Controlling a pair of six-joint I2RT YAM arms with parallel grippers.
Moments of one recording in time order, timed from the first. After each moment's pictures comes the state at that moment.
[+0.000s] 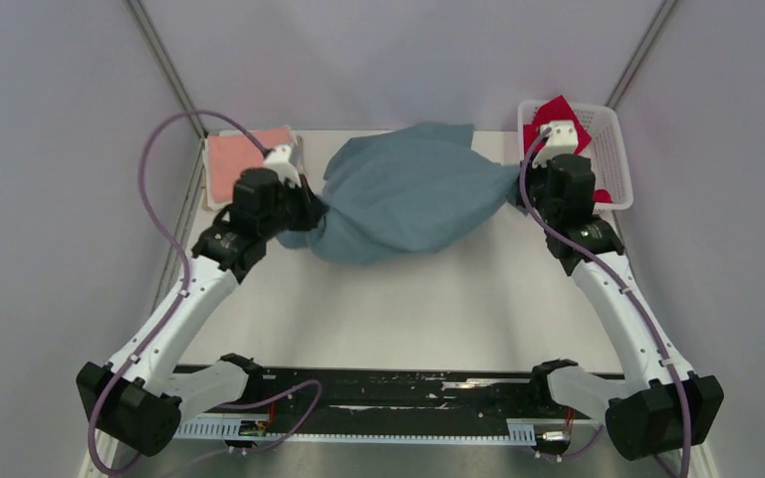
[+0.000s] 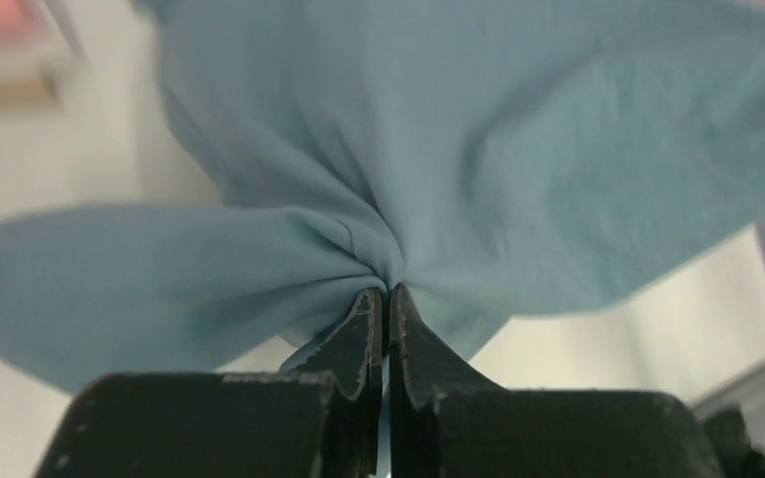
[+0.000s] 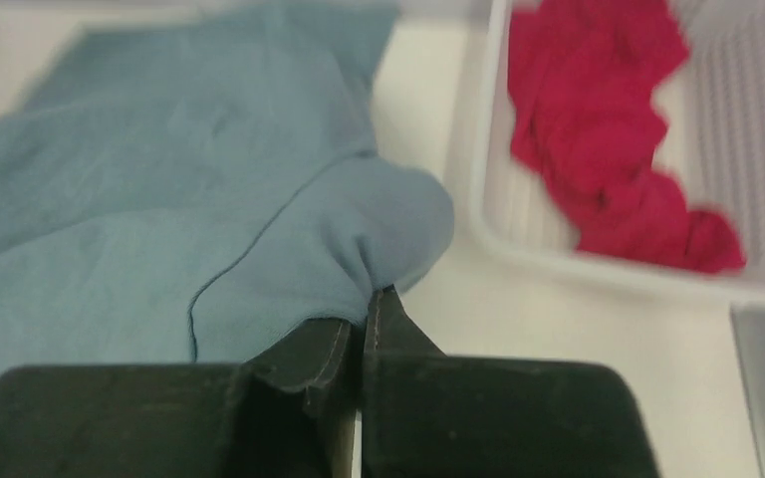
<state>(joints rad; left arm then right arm) -0.36 1.12 1.19 -0.40 0.07 -0.38 0.21 1.13 1.17 -0.23 0.11 0.05</state>
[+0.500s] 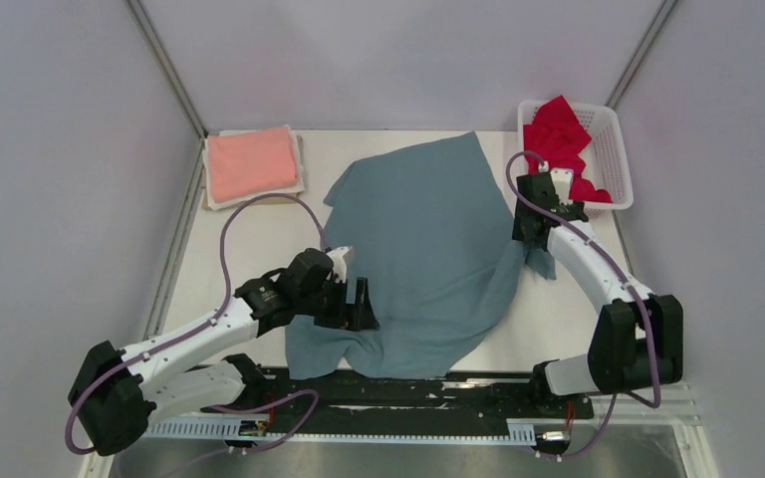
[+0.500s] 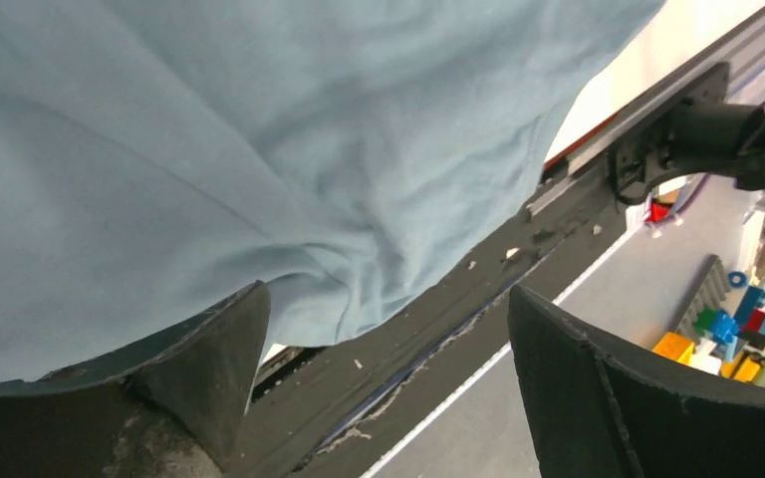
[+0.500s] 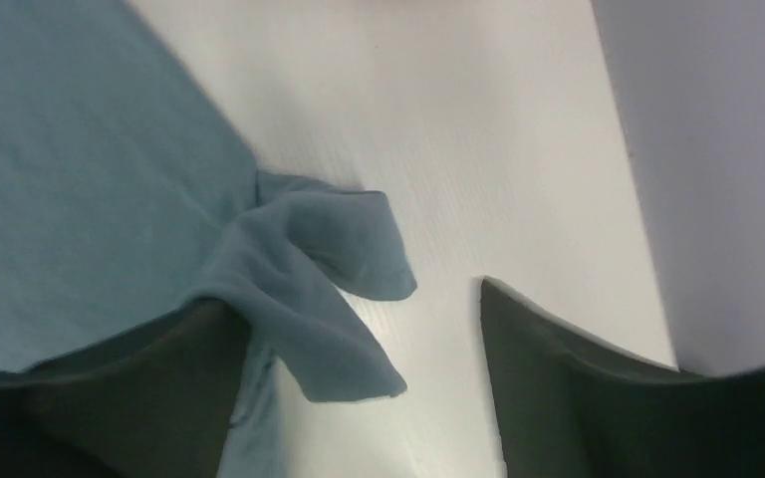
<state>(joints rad) -0.79 1.01 0.60 -0.43 0.27 -0.68 0.17 1.36 0.99 -0.59 0.55 0.26</state>
